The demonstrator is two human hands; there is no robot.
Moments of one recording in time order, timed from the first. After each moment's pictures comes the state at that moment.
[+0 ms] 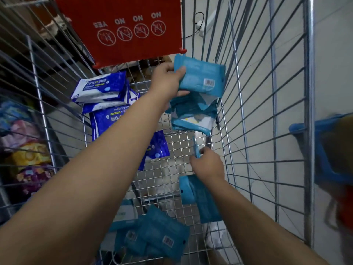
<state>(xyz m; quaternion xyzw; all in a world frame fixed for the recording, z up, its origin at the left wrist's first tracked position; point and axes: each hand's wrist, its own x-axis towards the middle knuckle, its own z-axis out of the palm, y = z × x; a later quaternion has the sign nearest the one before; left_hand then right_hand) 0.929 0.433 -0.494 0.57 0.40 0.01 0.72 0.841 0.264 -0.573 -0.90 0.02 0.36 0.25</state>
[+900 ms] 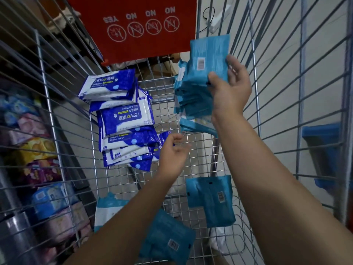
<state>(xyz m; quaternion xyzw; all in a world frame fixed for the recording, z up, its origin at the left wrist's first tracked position) 0.798 0.375 -0.576 0.63 0.46 -0.03 0.63 0.947 0.346 -0.503 -0.60 0.16 0.12 0.77</state>
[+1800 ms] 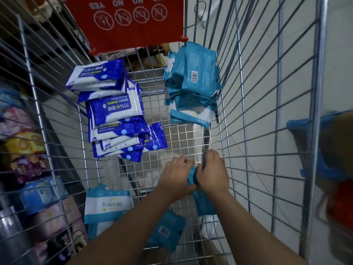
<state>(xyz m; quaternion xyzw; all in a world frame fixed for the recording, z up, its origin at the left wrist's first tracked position) 0.744 0.329 -0.605 0.92 0.10 -0.24 0.30 0.809 0.223 -0.598 -0.93 -0.08 0.30 0.18</state>
